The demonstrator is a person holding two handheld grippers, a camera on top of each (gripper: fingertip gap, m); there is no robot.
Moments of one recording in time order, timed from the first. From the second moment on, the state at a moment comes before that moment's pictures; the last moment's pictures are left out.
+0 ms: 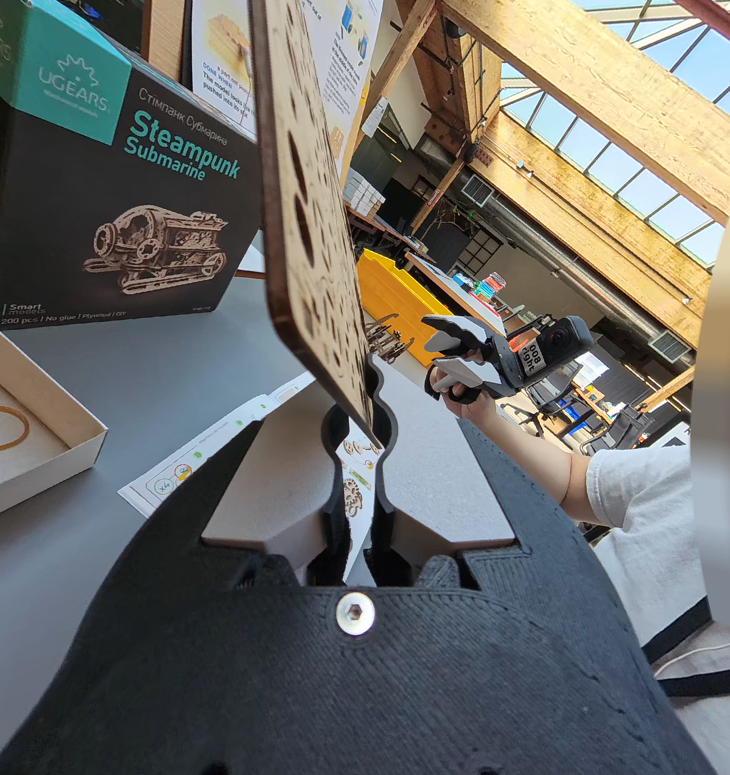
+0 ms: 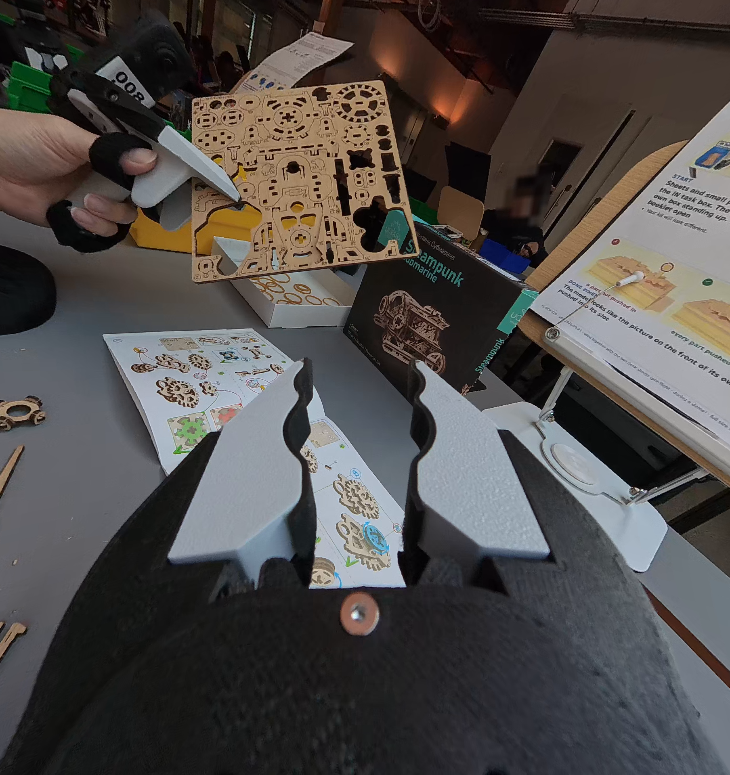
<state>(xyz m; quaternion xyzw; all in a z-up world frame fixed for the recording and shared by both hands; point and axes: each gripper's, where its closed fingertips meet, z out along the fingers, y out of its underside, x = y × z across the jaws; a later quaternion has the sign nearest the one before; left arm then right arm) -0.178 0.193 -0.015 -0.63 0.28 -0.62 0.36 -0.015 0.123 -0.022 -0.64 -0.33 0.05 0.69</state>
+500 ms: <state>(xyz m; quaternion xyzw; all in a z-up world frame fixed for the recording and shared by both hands) -0.173 0.189 -0.015 -0.63 0.29 -0.63 0.35 -0.015 0.124 -0.024 -0.66 -0.30 0.11 0.68</state>
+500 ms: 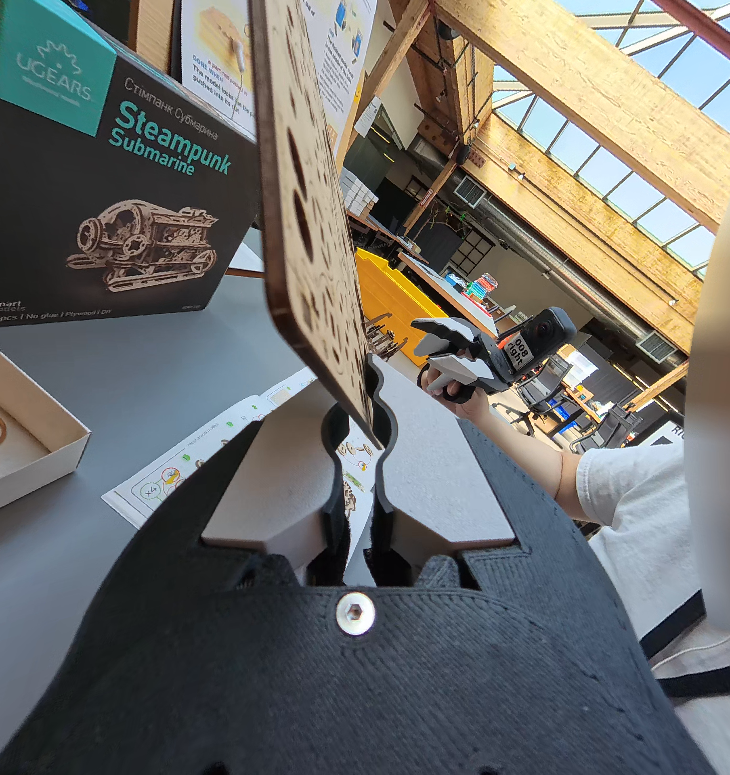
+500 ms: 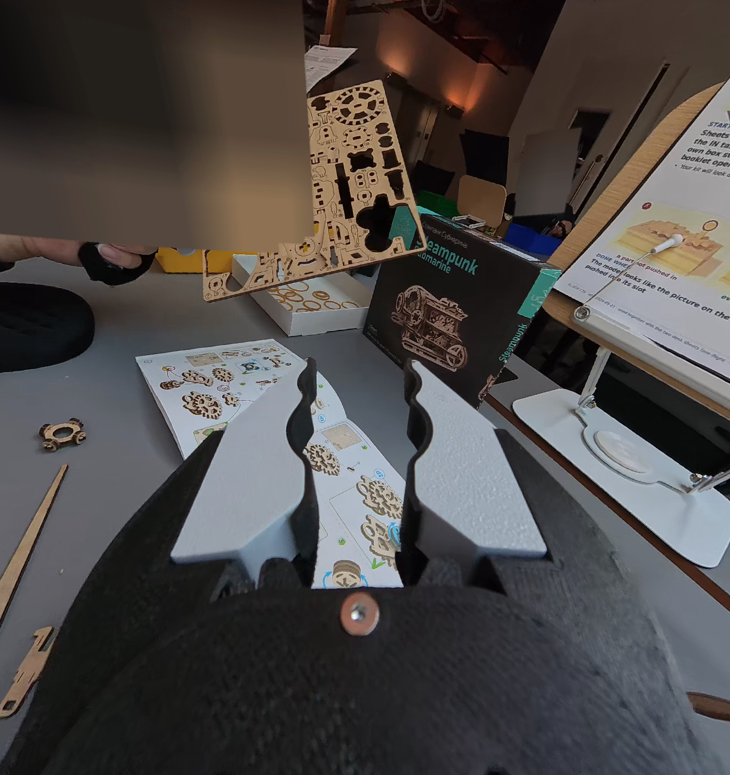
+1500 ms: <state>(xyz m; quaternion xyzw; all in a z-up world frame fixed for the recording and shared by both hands) -0.153 0.167 -0.014 -0.61 0.30 -0.66 0.31 -0.003 0.127 -0.019 -0.66 -0.14 0.43 0.60</state>
